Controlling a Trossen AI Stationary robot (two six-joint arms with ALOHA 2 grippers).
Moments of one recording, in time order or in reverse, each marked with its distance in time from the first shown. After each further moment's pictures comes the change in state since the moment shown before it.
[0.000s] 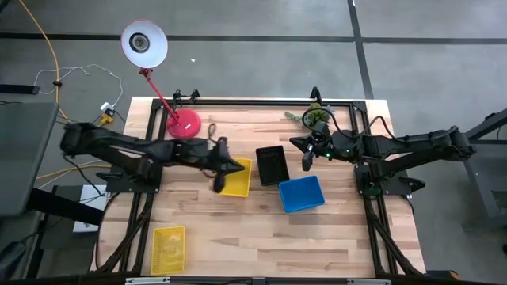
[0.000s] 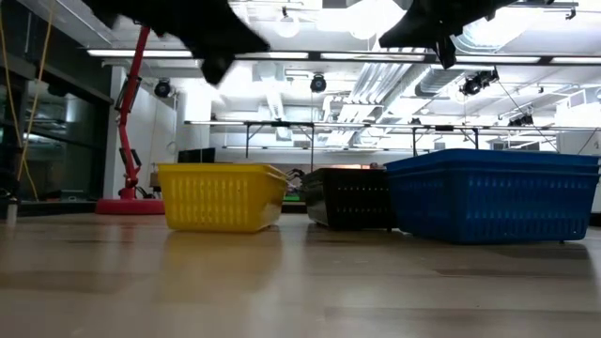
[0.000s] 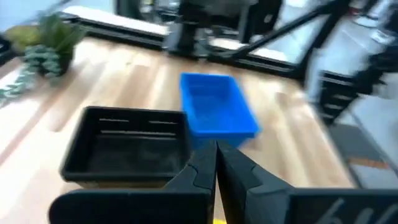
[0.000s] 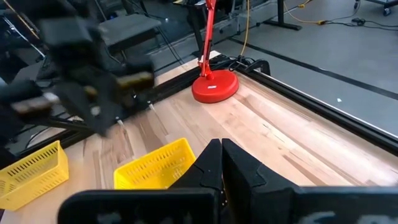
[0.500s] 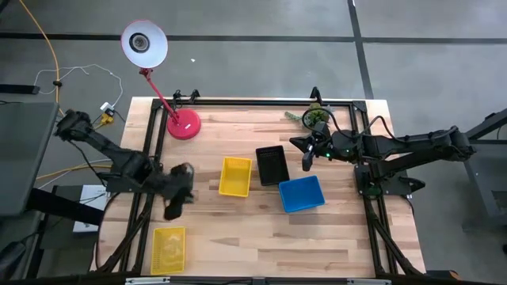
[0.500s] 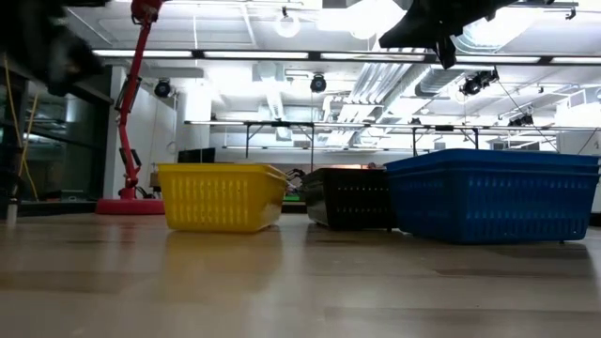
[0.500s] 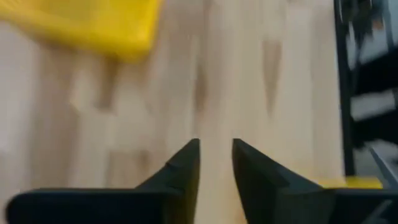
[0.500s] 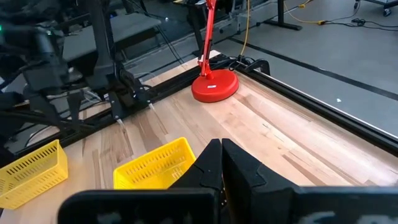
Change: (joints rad) left arm -0.503 -0.276 0.000 -0.882 -0.128 -0.442; right arm 0.000 0.000 0.000 -0.002 0.000 -0.004
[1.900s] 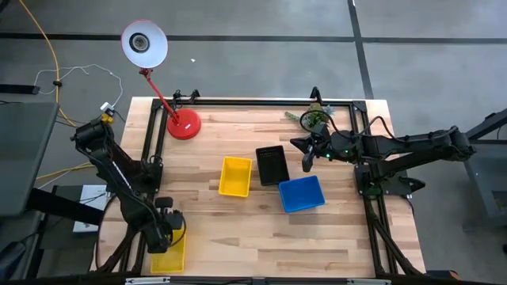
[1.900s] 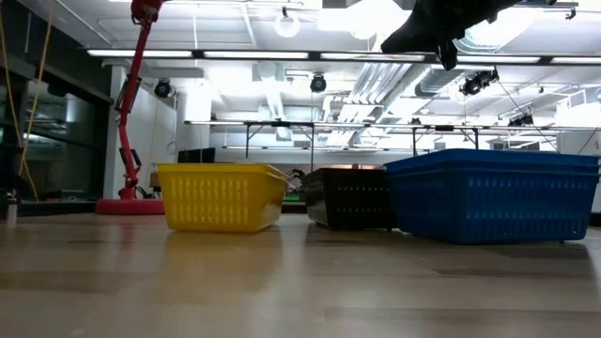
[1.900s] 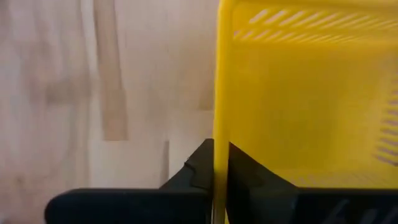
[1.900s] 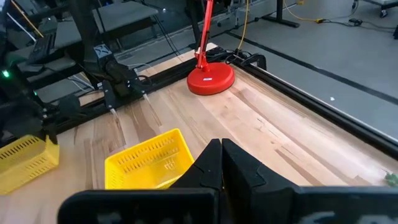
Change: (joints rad) left arm -0.452 0.455 0.020 -0.001 0.090 -0.389; right arm 0.000 0.000 -0.001 -0.035 0.001 -0.030
